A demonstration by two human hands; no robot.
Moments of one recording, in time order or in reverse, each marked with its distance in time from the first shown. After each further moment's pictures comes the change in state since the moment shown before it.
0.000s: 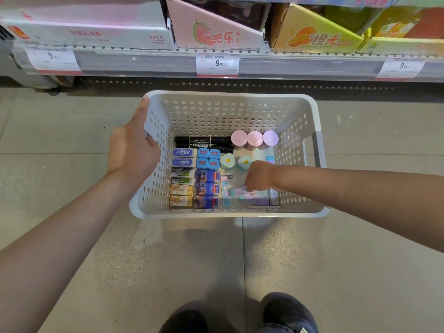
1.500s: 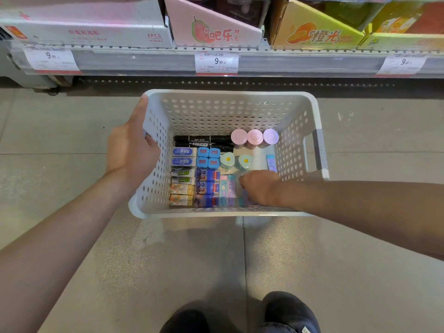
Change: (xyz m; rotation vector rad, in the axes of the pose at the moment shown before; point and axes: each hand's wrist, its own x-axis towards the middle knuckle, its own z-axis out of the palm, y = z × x) left_hand -0.001 0.003 -0.001 0.032 0.012 -0.009; right_hand -0.005 0.002 0.028 -0.593 0.126 -0.192
